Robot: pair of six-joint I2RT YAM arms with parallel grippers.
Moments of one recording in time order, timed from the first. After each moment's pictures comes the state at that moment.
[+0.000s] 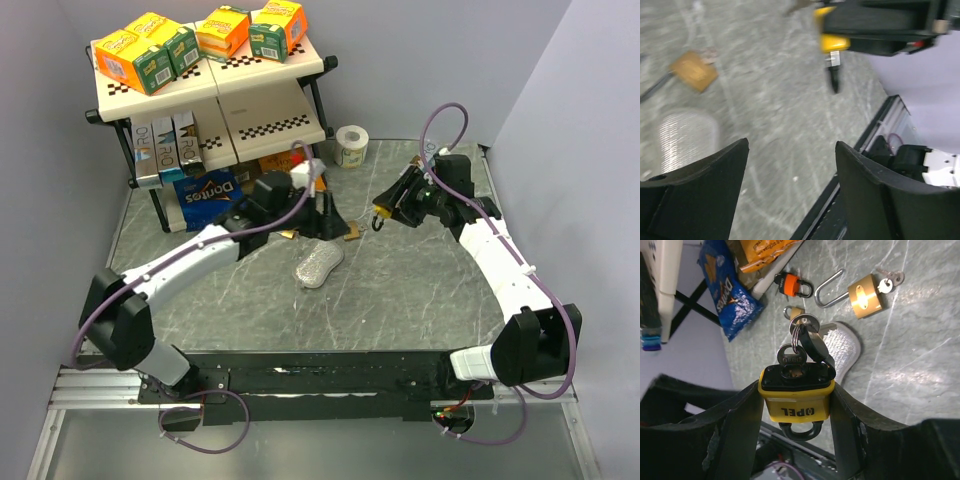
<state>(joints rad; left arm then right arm) -0.67 1.49 1.19 -0.12 0.35 -0.50 0.17 1.34 1.19 -0.51 -0.37 0.82</state>
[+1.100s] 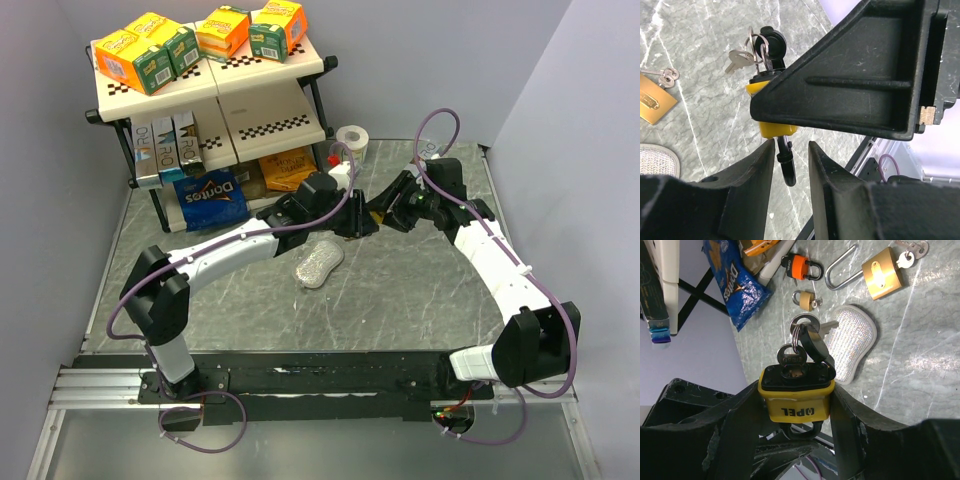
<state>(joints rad) -0.84 1.73 1.40 -0.06 0.21 -0.60 0.22 1.34 1.16 -0.51 -0.39 0.91</state>
